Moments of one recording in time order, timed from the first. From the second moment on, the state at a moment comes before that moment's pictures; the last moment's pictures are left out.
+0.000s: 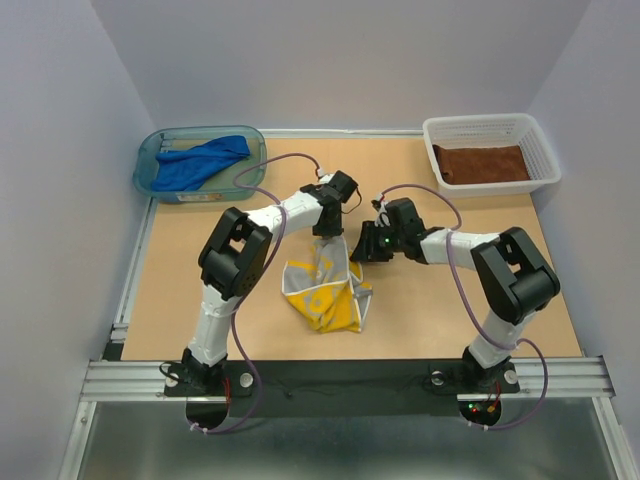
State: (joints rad) left arm -0.70 2.12 1.60 -0.60 -0.26 -0.61; right arm 0.48 1.74 0.86 0.06 -0.41 0.50
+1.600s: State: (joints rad) left arm -0.61 1.98 1.48 -0.13 0.05 -0.62; right arm 0.29 1.38 0.77 -0.11 -0.24 0.38
